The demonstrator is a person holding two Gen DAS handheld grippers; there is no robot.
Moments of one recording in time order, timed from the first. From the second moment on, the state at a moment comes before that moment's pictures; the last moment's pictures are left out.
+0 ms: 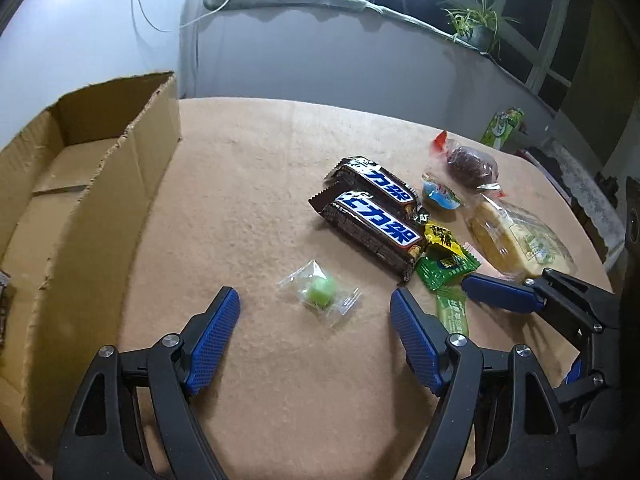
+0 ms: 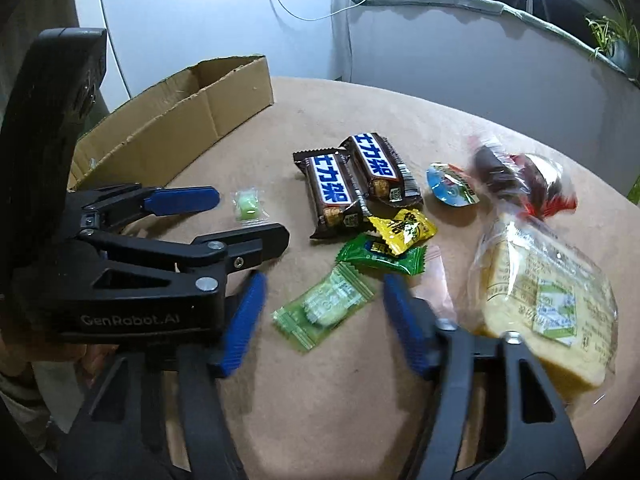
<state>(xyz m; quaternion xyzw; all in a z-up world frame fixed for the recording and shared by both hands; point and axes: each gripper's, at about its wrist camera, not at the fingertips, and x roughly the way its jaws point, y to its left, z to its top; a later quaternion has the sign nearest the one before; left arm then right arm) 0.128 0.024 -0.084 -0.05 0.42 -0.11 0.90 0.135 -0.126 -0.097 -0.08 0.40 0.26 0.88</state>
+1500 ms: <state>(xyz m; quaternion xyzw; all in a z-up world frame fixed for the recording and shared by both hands) 0.091 0.038 -0.042 -0.09 0.33 -0.14 0.93 0.096 -0.192 -0.058 0.03 0.30 0.27 0.91</state>
